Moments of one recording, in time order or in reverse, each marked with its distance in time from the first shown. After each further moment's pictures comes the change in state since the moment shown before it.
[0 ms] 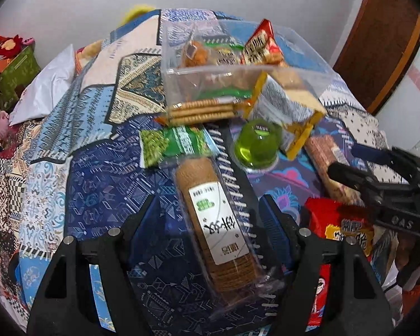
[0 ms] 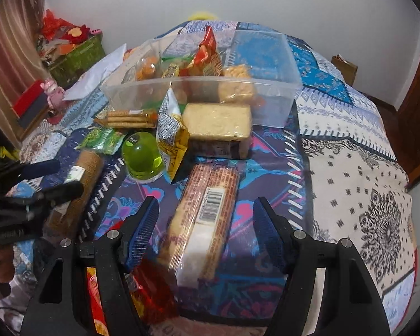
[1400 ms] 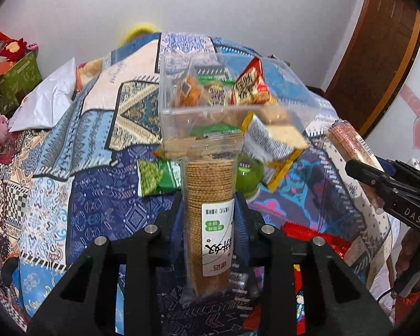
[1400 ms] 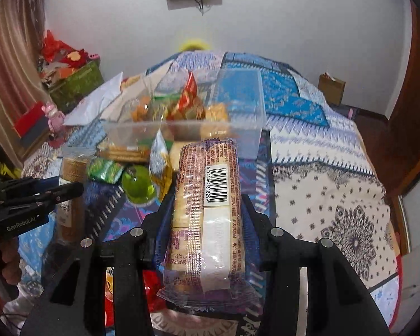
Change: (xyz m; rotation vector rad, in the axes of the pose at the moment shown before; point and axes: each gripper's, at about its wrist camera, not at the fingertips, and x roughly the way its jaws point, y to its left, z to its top) left arm -0.031 -0.001 0.020 -0.037 -0.125 -0.035; right arm -0.049 -0.023 0.012 0.047 -0.152 -0.002
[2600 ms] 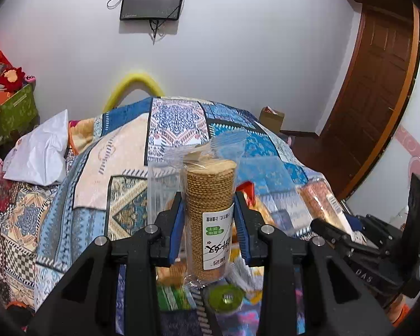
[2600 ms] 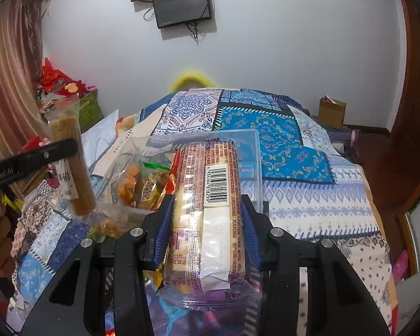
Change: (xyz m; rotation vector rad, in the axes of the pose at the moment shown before) left arm -0.007 -0.007 0.135 -0.009 -0.223 -0.031; right arm 0.025 -0.014 0.074 0.035 -0.131 0.014
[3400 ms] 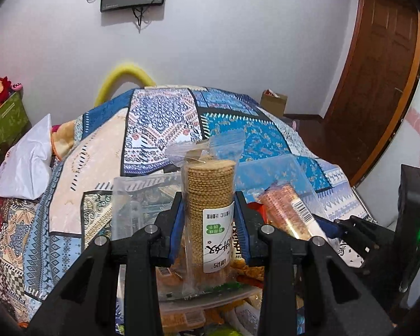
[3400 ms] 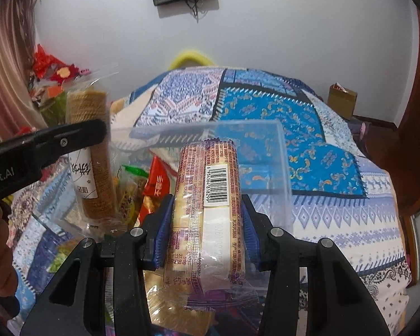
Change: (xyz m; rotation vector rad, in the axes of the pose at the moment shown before) left arm 0.100 -0.022 0.018 0.073 0.087 0.012; right arm 0.082 -0.002 0.014 -0.017 0.116 0.002
